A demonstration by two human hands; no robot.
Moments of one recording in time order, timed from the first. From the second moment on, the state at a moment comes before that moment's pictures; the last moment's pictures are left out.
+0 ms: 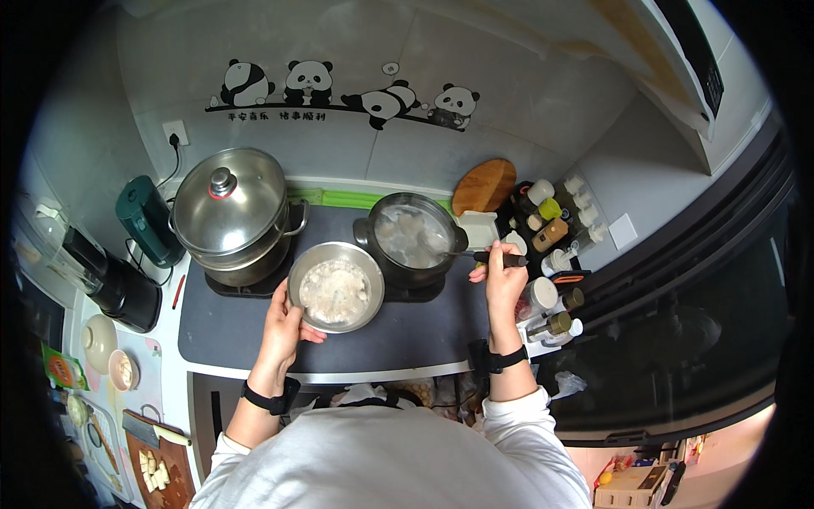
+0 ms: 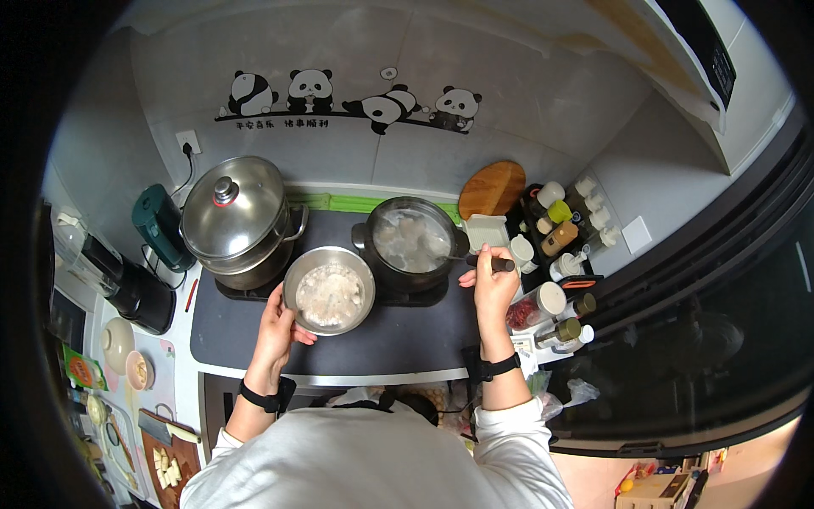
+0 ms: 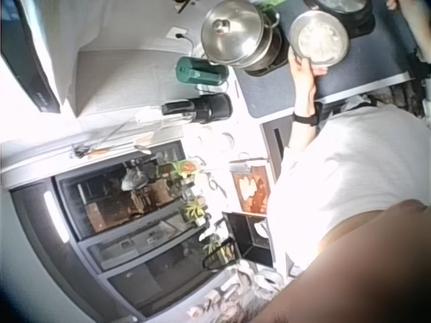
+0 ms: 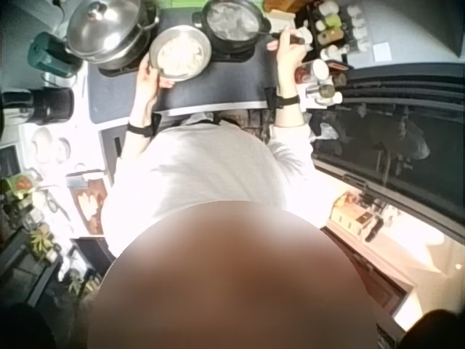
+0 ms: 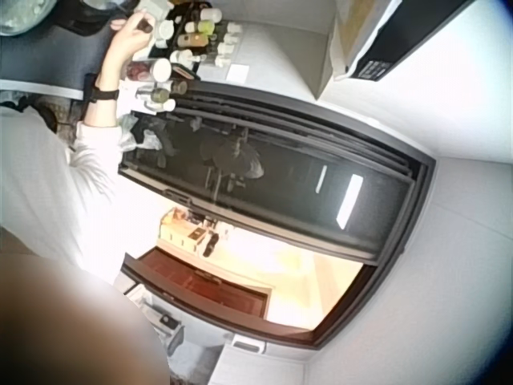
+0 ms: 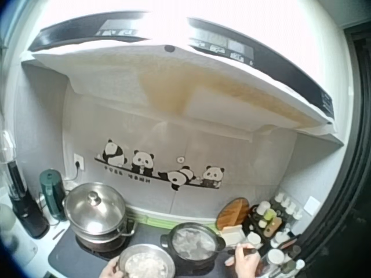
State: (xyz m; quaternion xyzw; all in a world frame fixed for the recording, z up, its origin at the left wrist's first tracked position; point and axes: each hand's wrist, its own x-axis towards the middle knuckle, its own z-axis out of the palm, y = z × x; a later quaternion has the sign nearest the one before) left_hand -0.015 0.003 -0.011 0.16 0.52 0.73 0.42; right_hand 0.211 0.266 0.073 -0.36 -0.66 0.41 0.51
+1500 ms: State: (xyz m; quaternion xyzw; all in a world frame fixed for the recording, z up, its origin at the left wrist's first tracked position) left_hand -0.018 -0.006 -0.009 0.14 0.53 0.74 0.38; right_hand 0.173 0.299 0.031 -0.25 -0.66 0.49 0.51
